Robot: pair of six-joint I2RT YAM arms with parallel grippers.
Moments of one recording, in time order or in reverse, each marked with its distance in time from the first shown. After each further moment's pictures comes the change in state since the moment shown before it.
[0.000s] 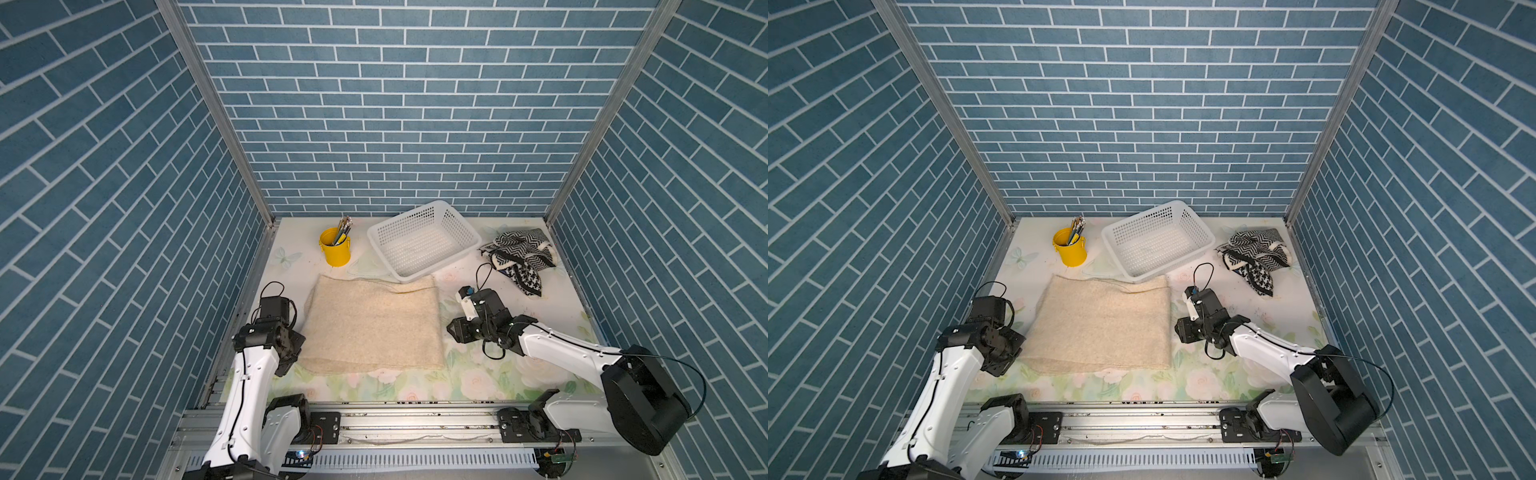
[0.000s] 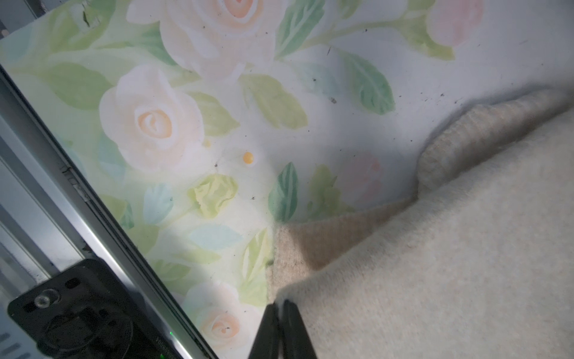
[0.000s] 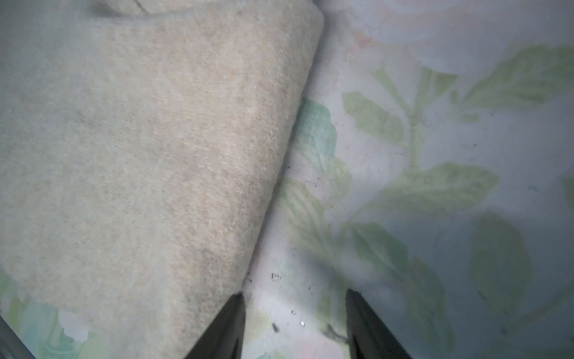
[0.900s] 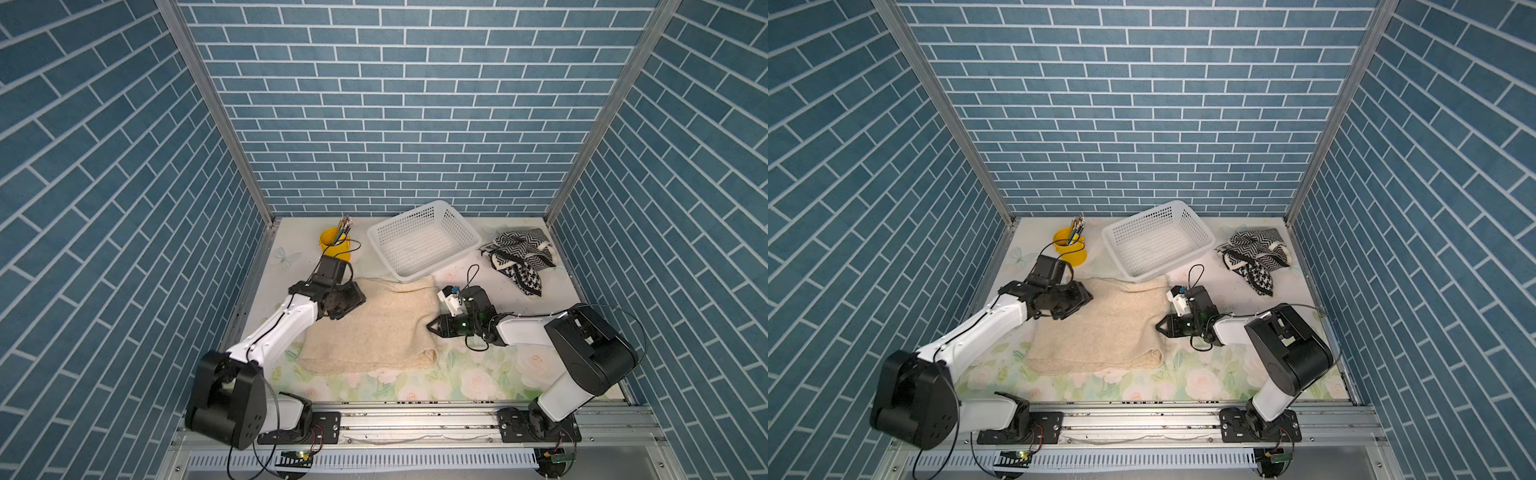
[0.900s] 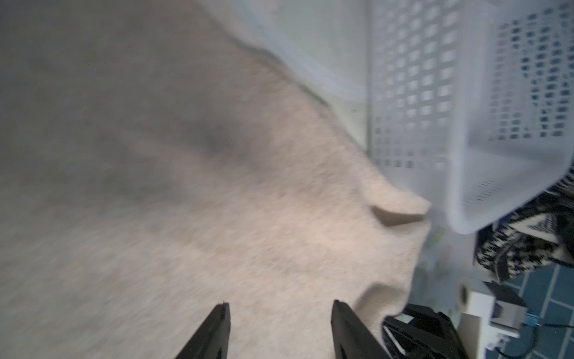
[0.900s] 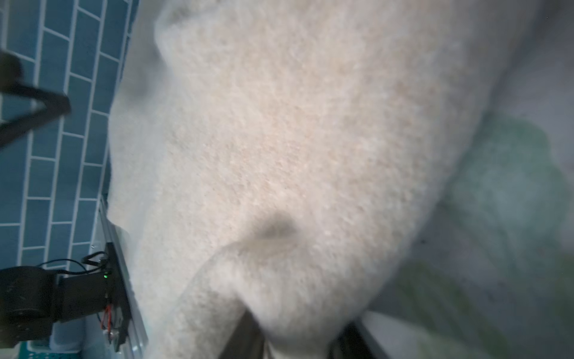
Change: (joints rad) left arm -0.510 0.586 0.313 0.638 0.330 0.181; right arm -0.011 0.323 0.002 0.417 -0.343 0.167
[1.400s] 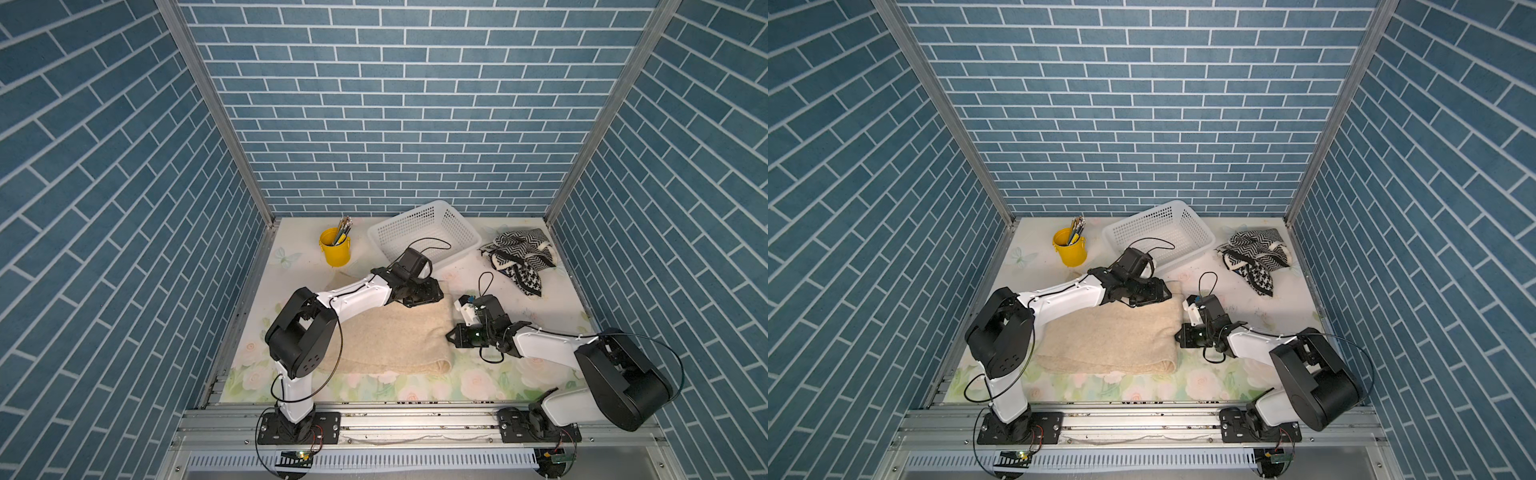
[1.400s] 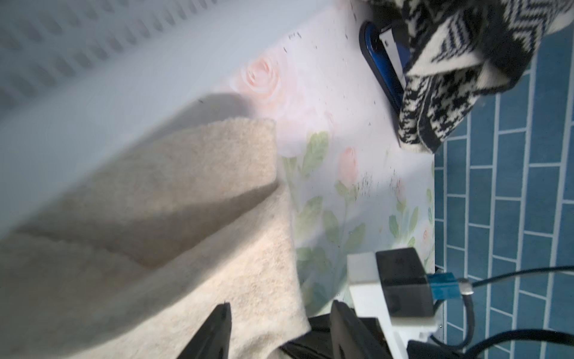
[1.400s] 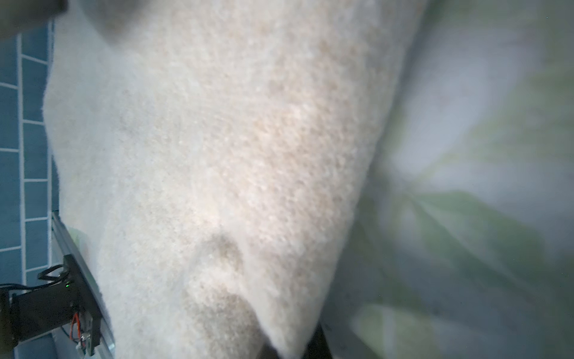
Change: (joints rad) left arm -0.383 0.411 0.317 0.159 0.081 0.027; right arm -0.064 -0.250 -0.117 -0.252 0.129 -0.008
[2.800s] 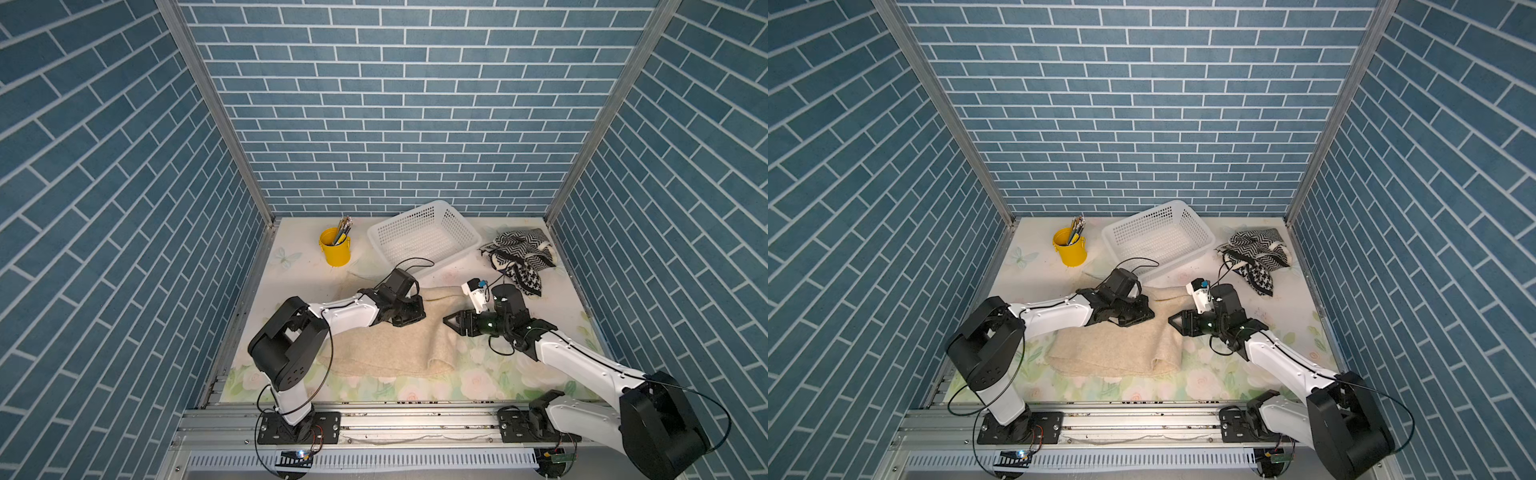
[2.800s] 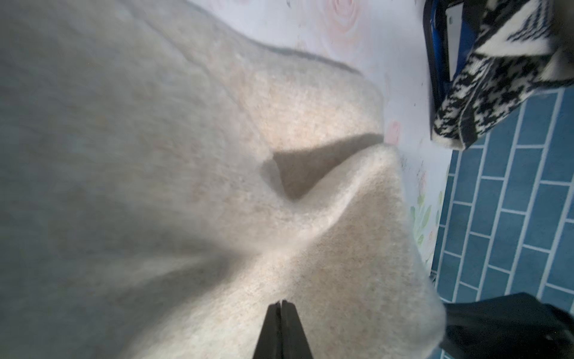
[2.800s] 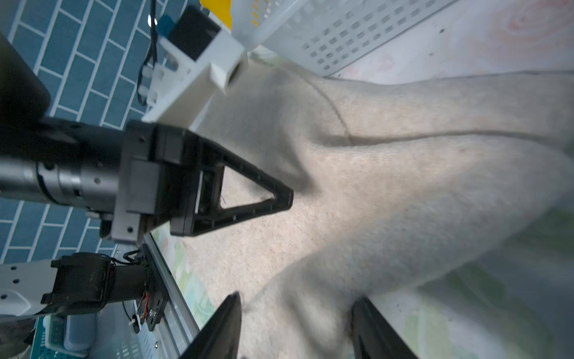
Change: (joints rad) left arm -0.001 -0.087 -0.294 0.182 0.035 -0.156; right arm -0.062 -0.229 0.062 -0.048 -0.127 -0.068
